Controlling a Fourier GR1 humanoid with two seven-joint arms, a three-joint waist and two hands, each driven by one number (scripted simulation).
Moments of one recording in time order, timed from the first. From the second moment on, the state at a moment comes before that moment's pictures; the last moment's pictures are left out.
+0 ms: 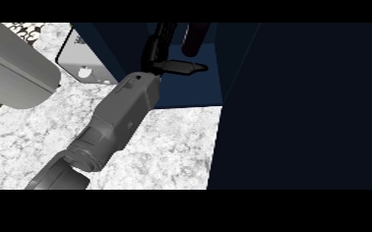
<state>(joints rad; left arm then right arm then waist) -1.12 0.02 -0.25 -0.20 0.67 0.10 -0.69 -0.58 -0.19 -0.05 -2.39 -0.25 -0.07 0.90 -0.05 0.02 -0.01</state>
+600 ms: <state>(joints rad) -0.99 0.02 -0.33 -0.55 0.60 0.15 -0.56 -0.56 -0.22 -0.04 -2.40 -0.22 -0.10 0.93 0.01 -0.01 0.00</state>
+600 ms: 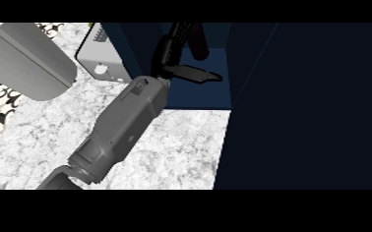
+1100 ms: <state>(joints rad) -0.77 0.01 -0.53 -1.08 0.57 0.41 -0.34 -0.59 -0.23 -0.01 -2.41 -0.19 -0.13 0.95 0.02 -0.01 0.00</state>
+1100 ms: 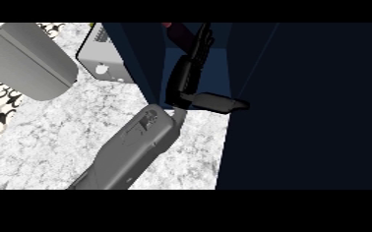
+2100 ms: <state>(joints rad) -0.19 0.13 -0.85 -1.84 0.46 0.67 -0.27 -0.62 -0.23 0.04 -2.42 -0.13 -0.16 0.96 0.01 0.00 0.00</state>
